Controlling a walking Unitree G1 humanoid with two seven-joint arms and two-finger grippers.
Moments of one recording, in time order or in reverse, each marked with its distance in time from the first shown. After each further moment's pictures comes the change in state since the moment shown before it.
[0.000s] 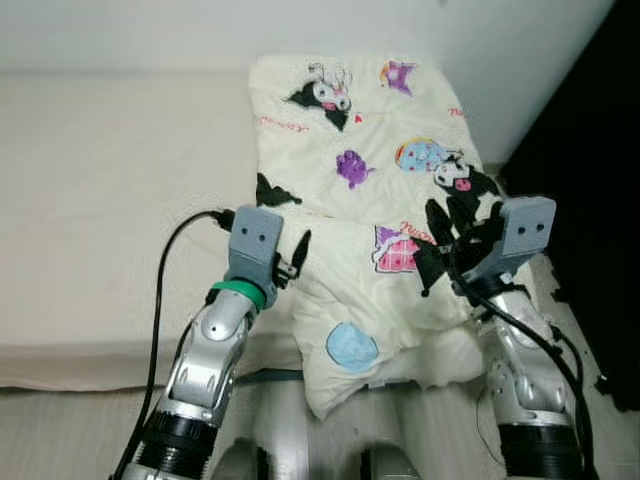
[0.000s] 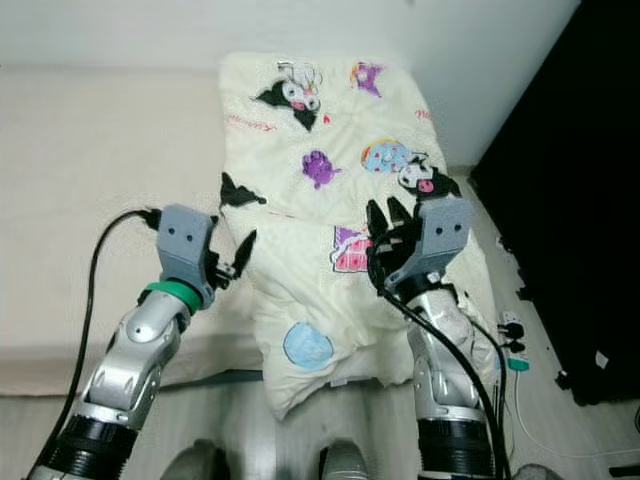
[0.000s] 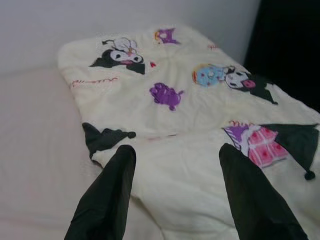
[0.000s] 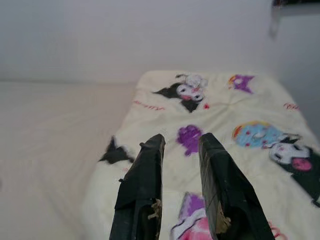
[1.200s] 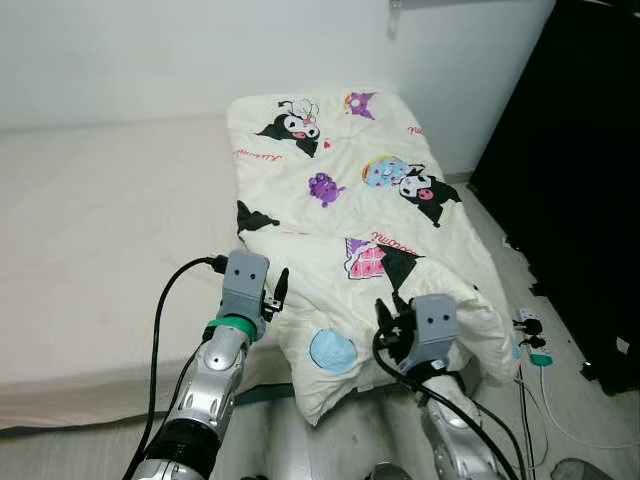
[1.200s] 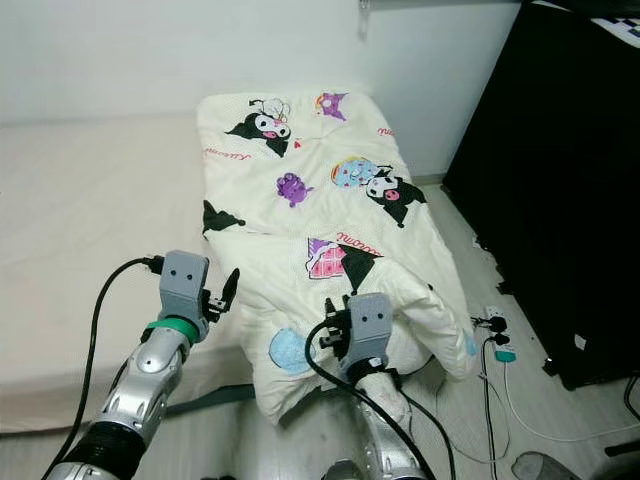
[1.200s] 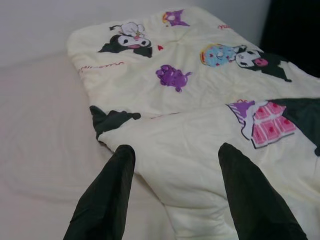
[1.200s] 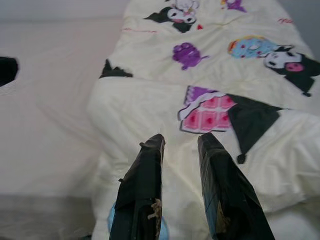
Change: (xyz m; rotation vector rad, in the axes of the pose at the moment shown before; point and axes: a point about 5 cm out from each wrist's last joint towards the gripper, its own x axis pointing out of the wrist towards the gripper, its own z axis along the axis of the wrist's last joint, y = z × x) left arm -0.006 0.012 -0.065 0.015 0.102 0.132; right arm -0.054 0.050 -0.104 0.003 0.294 -0.014
